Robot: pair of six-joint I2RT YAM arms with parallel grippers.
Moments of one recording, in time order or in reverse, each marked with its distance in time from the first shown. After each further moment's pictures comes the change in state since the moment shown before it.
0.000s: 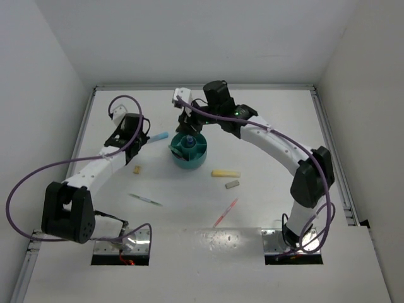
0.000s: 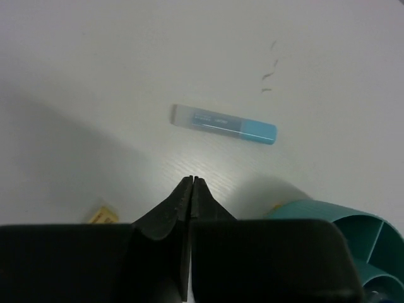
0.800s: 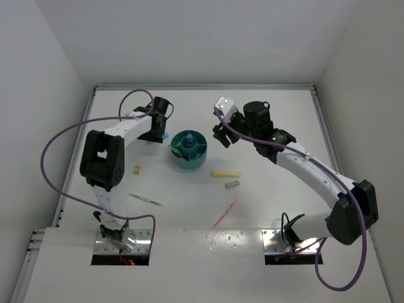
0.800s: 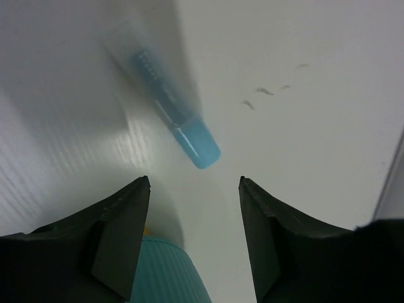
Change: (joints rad) left arm -0.054 0.578 0.549 -0.406 0.045 -0.974; right arm -0.127 -0.442 -0.519 0.125 0.344 0.085
